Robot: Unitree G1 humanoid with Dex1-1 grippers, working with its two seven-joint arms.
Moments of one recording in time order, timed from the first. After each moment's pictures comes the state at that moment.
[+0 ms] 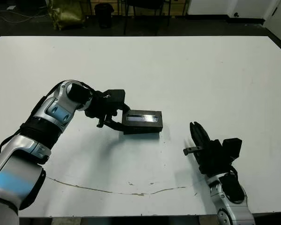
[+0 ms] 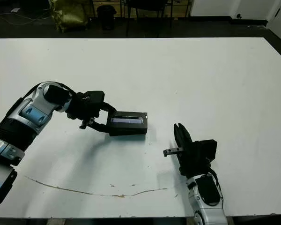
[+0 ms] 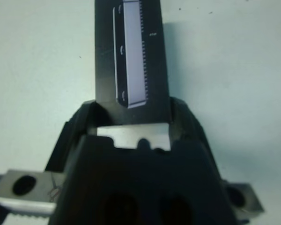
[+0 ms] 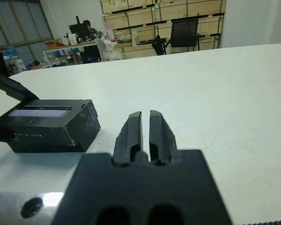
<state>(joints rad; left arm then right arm) -0.82 0.52 -0.46 0.57 0.09 -0.04 -1.30 0.18 -0.09 0.05 -0.21 0.18 -0.02 0.20</state>
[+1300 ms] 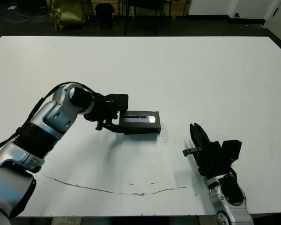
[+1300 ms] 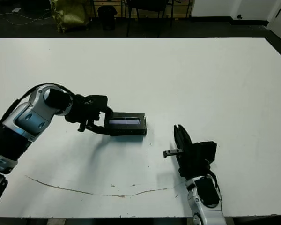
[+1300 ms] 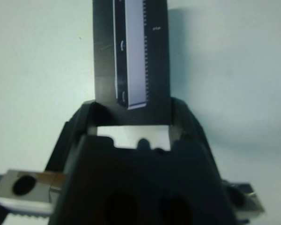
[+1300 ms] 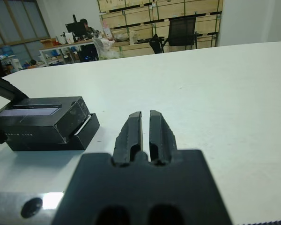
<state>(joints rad) -0.76 0.58 -0.51 0.27 0.18 0.22 -1.23 0.20 -0.08 0.05 -0.21 0.17 -0.02 0.19</state>
